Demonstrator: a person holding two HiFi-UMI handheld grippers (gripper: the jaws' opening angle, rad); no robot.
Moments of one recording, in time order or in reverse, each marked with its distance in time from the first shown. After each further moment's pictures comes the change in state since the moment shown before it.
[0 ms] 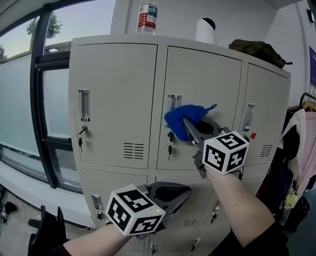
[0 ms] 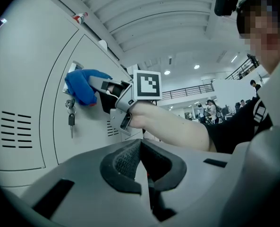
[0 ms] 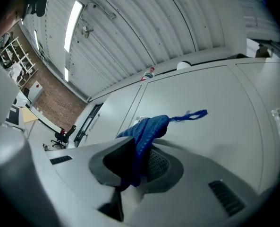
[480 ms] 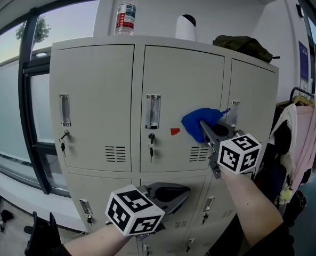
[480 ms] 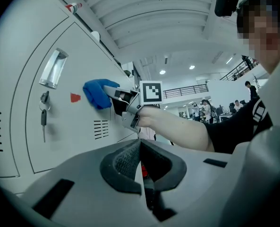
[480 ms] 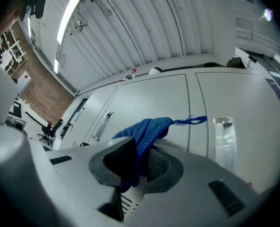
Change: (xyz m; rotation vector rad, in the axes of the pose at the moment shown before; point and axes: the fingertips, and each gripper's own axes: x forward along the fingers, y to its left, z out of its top) left arm 0.046 -0.012 0.001 0.007 0.008 -0.068; right arm -0.073 -0.089 -0.014 -0.030 0.044 -0.154
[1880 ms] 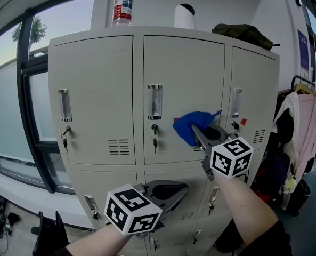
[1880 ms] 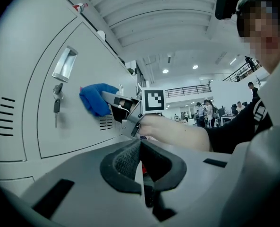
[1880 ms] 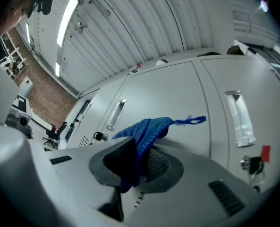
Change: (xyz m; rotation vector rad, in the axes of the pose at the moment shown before) left arm -0.019 0.005 -0.022 -0.031 0.020 0.021; right arm 0.004 0.041 -0.041 0.045 0.008 0.040
